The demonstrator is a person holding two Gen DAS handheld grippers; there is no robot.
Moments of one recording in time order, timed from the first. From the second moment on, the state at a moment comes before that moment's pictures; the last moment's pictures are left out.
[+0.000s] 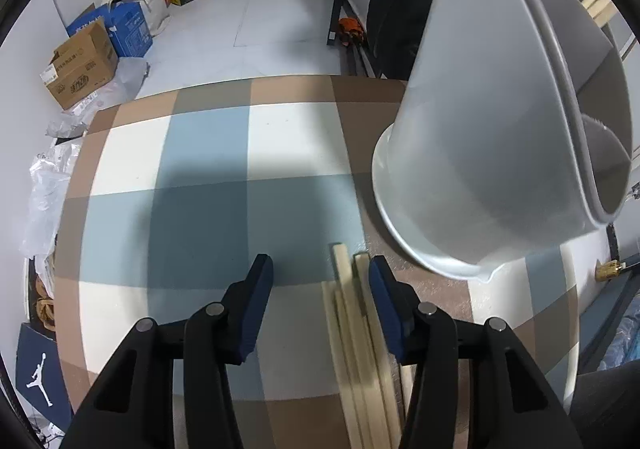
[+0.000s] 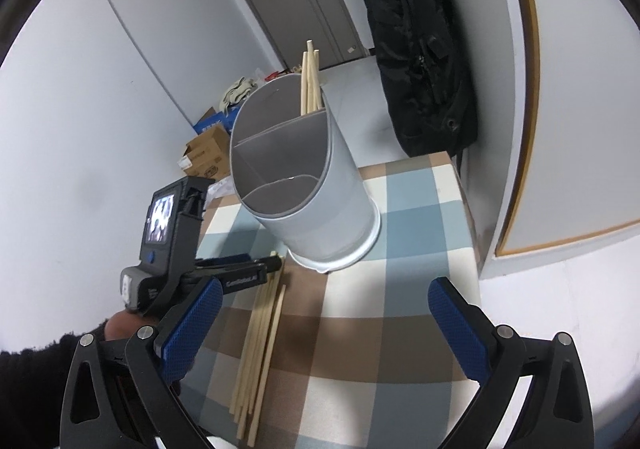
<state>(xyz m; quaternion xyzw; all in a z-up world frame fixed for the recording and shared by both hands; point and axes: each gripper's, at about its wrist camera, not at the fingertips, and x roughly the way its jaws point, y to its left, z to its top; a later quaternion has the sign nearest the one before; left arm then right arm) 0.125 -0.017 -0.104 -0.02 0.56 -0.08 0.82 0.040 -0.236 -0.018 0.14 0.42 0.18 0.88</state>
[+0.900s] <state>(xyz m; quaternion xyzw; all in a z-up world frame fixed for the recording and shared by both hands) 0.085 0.008 -0.053 -0.18 0.51 -0.15 0.83 0.043 -0.189 -0.037 0.08 0.44 0.22 0.87</state>
